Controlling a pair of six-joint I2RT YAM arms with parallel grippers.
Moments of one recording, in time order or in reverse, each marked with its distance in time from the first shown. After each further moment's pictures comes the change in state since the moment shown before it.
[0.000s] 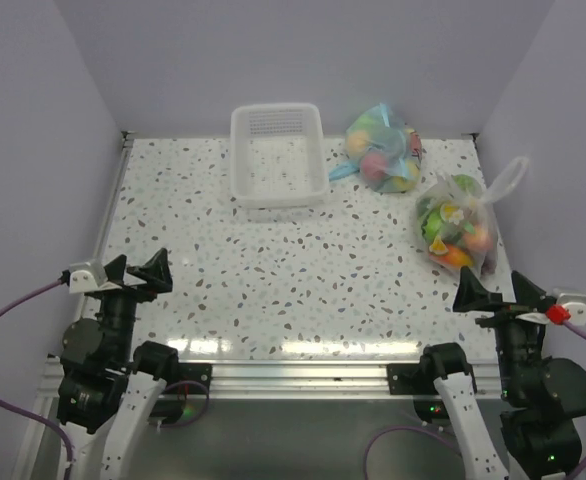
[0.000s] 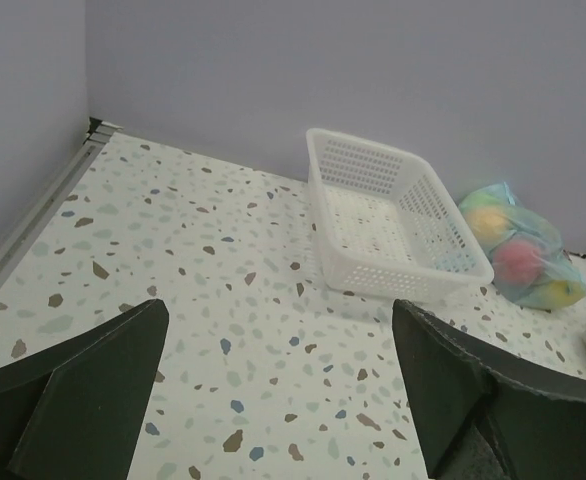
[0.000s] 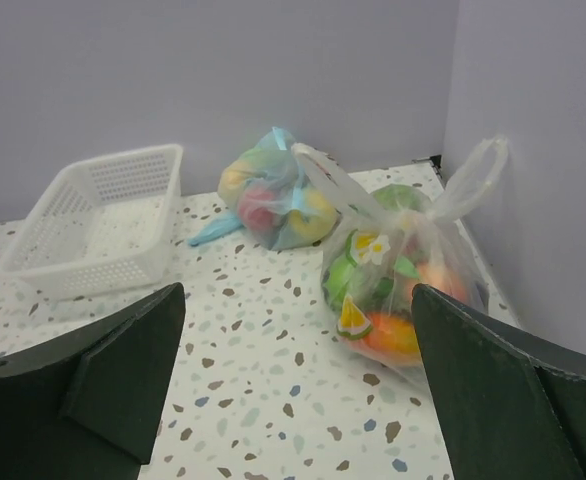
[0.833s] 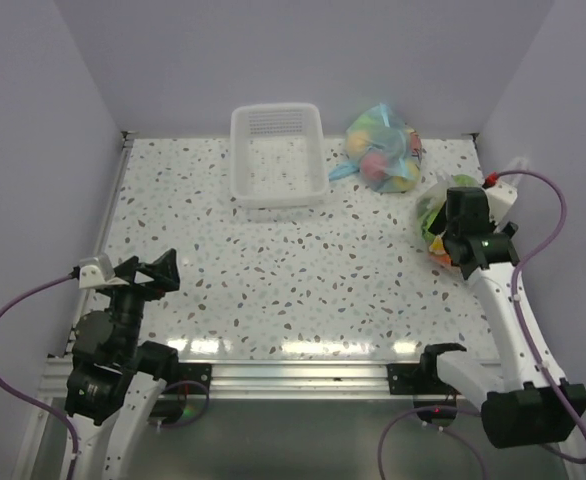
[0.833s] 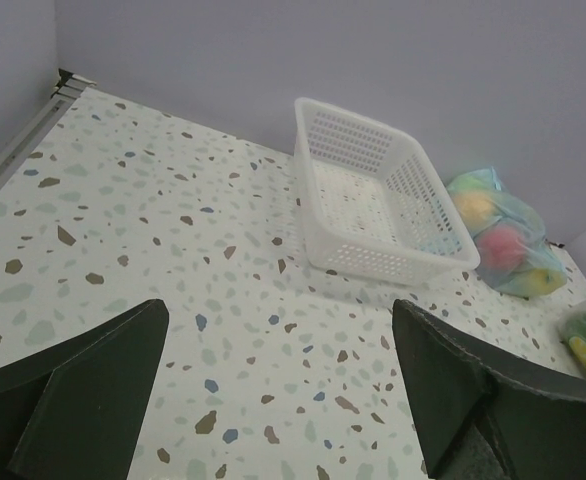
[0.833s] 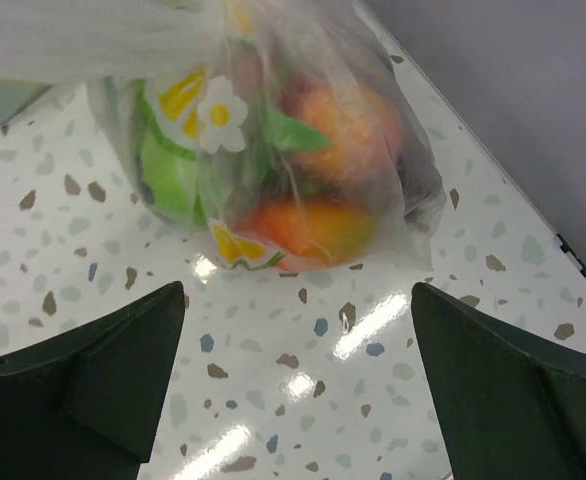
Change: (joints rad) left arm 0.000 -0.002 -0.071 0.014 0.023 -0.092; right arm -0.034 0.896 0.042 -0.059 0.404 0.396
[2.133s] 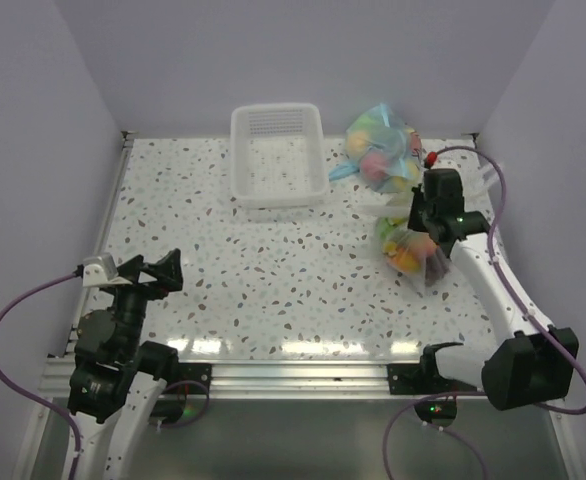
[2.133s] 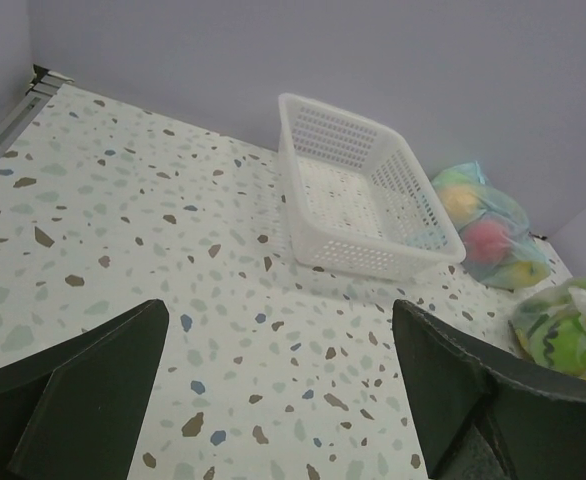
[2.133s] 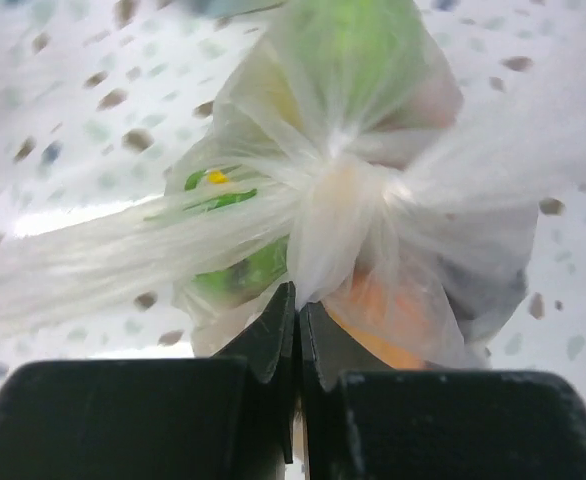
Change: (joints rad) left arm 0.007 -0.004 -0.024 0.023 0.033 -0.013; right arm -0.034 0.275 0.025 0.274 -0.396 -0.259
